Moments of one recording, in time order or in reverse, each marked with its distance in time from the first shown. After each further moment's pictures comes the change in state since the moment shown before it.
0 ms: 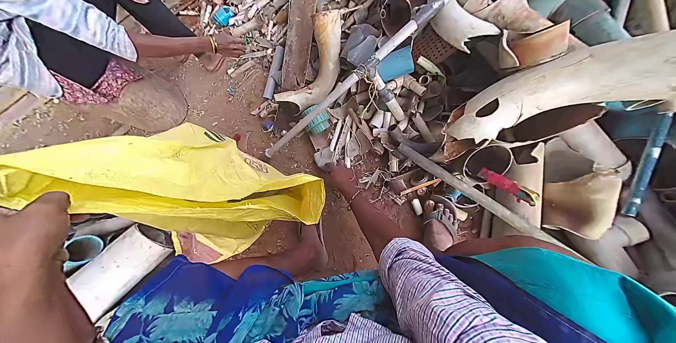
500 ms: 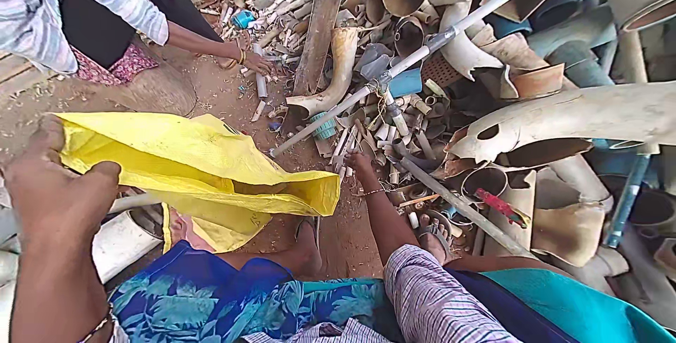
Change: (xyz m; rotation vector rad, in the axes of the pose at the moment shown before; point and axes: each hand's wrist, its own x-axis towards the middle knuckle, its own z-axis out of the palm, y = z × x) left_hand -0.047 0.062 0.006 0.118 -0.099 0.302; right_hand 0.010 0.013 -0.055 1.193 0.241 0.156
